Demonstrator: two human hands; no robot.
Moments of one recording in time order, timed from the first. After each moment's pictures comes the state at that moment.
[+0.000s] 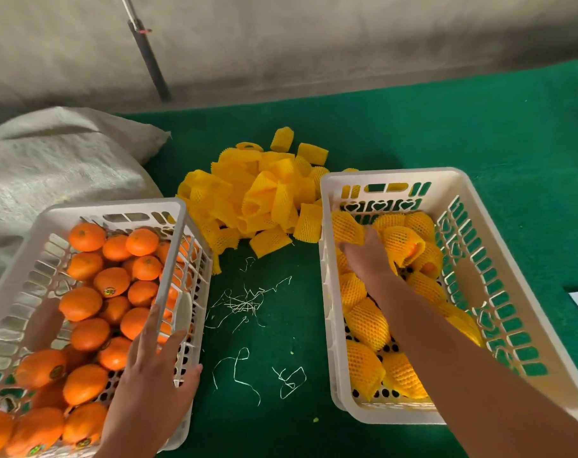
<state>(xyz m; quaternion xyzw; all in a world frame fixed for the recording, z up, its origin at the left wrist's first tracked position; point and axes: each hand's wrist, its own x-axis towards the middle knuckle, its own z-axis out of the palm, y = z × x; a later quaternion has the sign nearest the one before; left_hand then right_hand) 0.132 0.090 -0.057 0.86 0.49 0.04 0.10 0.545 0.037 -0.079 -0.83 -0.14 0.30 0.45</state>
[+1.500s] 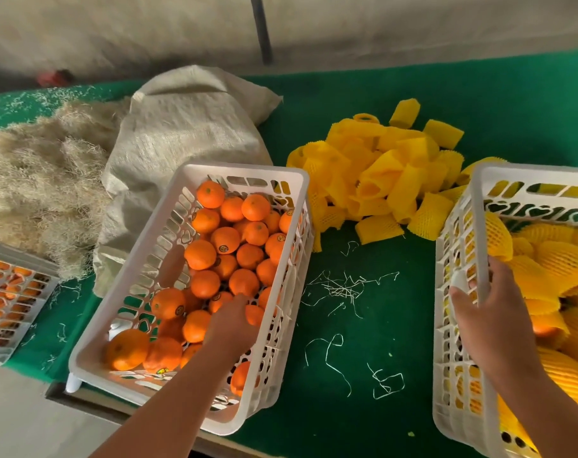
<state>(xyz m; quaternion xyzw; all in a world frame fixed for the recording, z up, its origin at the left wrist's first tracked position) 0.082 0.182 -0.104 0.73 0.63 -0.08 0.24 0.440 0.003 -0.060 -0.87 -0.28 0.17 0.37</state>
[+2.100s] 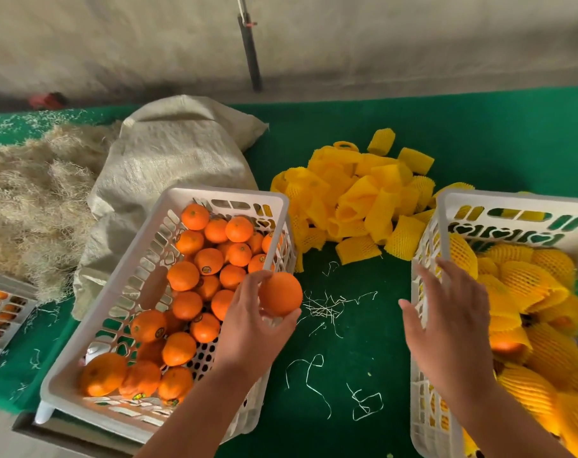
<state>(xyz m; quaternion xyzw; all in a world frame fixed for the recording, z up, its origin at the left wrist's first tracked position) 0.164 0.133 -0.014 0.76 0.51 0.25 0.31 0.435 0.006 -0.045 -0.83 -0.50 -0.06 0.25</state>
